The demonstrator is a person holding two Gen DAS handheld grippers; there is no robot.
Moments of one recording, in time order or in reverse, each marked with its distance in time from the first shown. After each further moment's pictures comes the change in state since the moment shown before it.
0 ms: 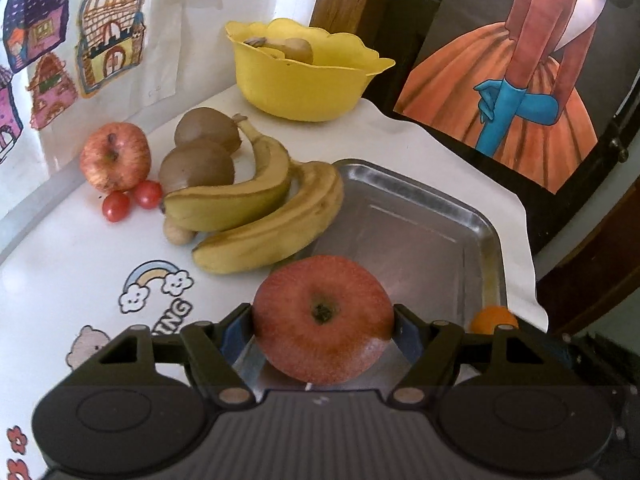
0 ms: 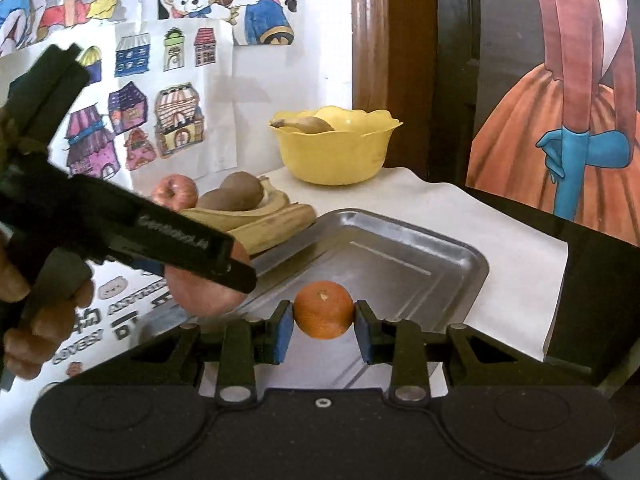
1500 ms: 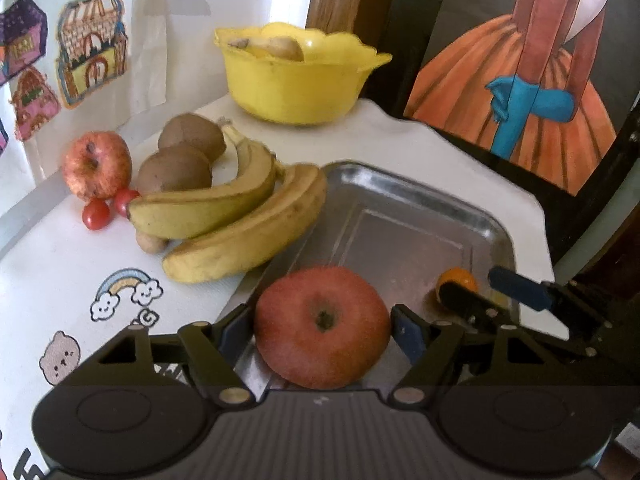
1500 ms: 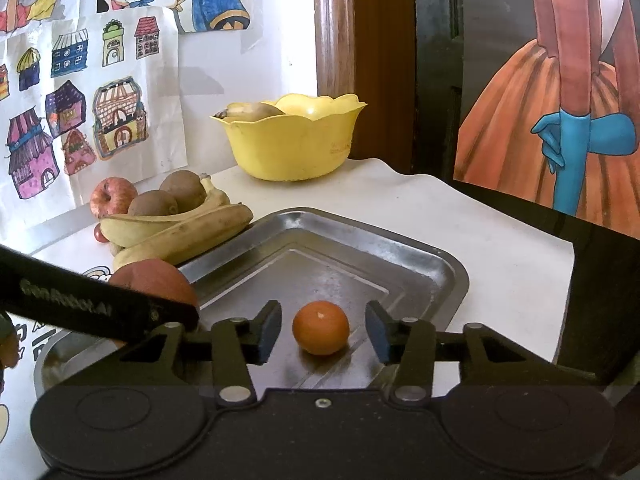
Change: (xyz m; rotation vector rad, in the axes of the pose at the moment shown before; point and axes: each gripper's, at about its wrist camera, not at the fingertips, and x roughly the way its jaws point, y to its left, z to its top) left arm 0.022 -0.029 -0.003 0.017 -0.051 0.066; right arm 0.063 -0.050 0.009 0.022 0.004 -0.018
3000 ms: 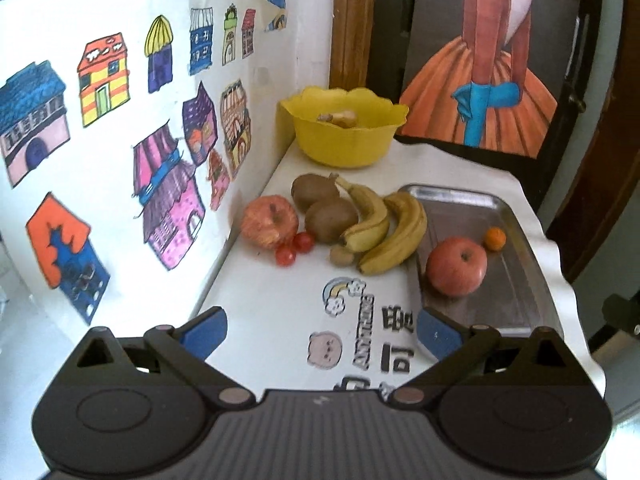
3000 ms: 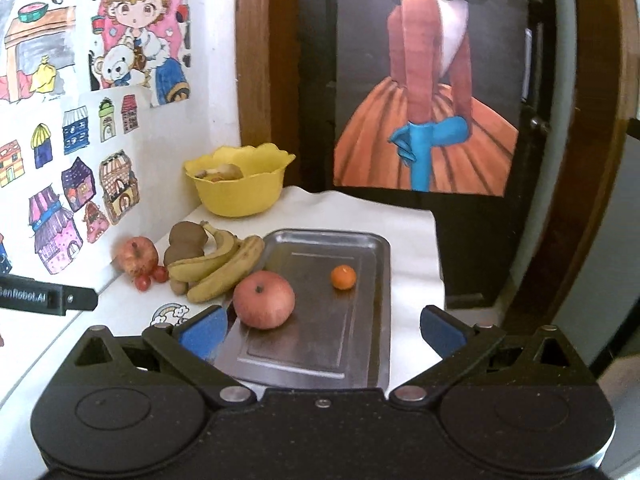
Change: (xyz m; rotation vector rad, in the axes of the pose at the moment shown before) left arm -0.152 0.167 0.010 0.281 -0.037 -0.068; right arm -0.180 0.198 0.018 0.270 -0.014 -0.472
